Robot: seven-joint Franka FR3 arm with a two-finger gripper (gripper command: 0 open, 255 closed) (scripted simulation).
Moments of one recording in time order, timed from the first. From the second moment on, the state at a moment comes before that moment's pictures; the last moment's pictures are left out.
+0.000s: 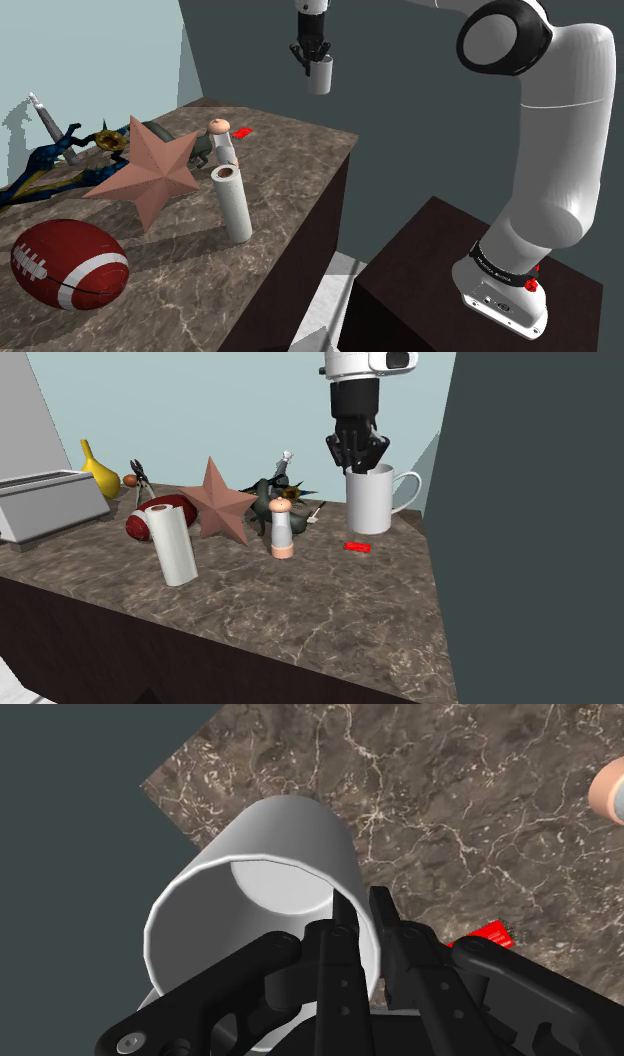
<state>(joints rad) -0.01 0.43 0.06 -1.11 -0.08 1.60 0.36</state>
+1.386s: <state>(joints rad) 0.16 0.35 0.12 -1.08 -0.11 1.48 0.57</state>
